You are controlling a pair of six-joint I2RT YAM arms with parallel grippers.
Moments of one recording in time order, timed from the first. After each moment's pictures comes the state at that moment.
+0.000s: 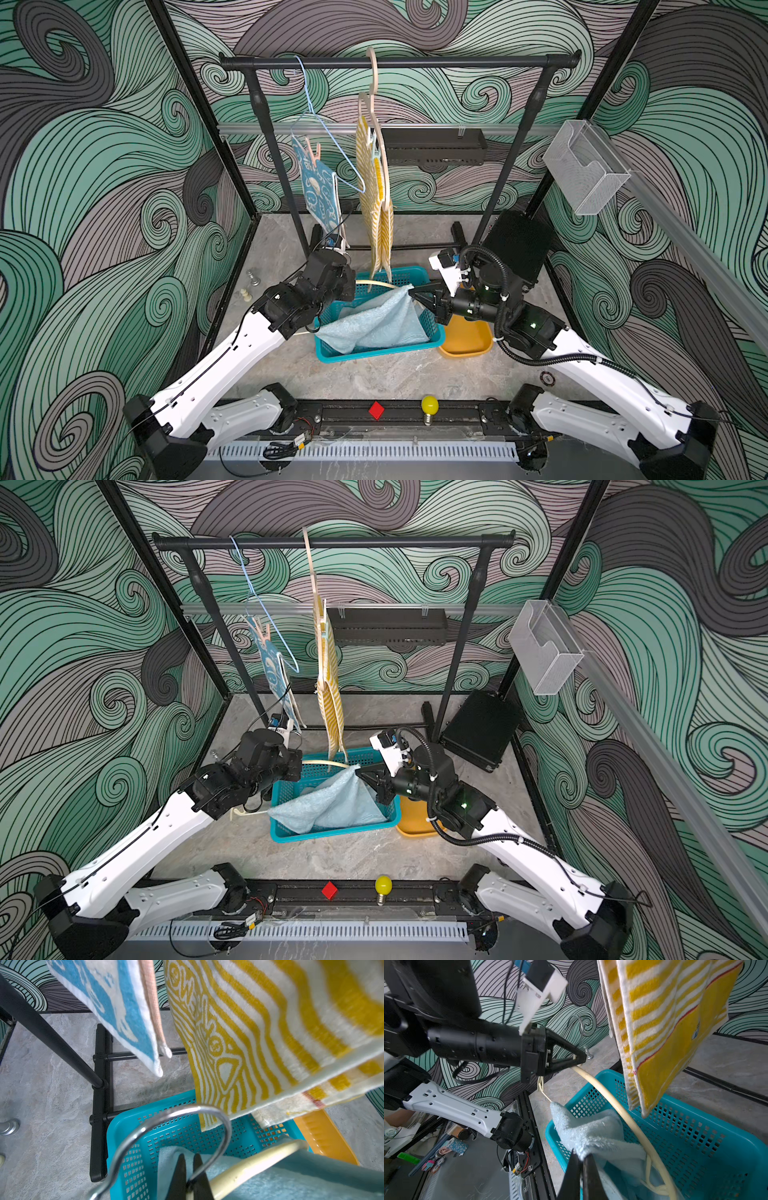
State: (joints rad) left arm -0.68 1.06 1.11 -0.74 -0.30 -0.39; right arm 0.76 0.97 0.91 -0.20 -0.40 0.27
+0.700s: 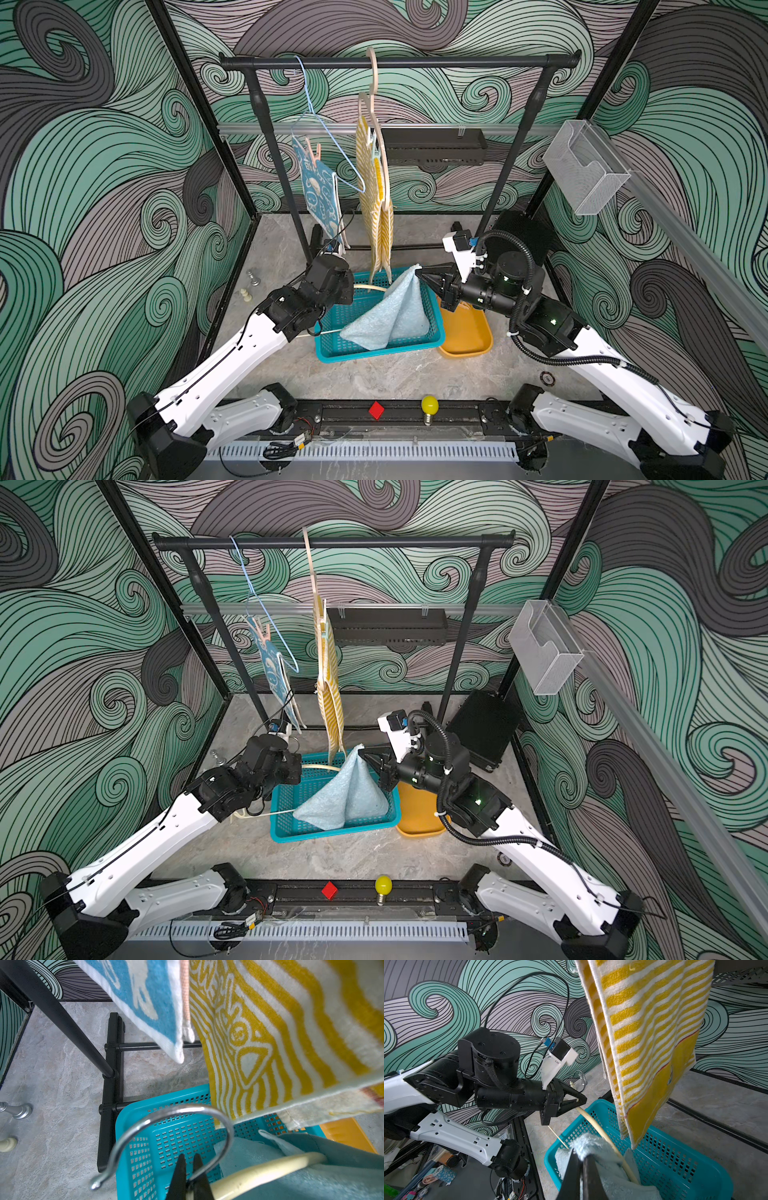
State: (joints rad) left arm -0.68 1.06 1.06 -0.73 -0.36 -0.43; right arm 0.77 0.97 1.07 -0.26 -0.30 0.26
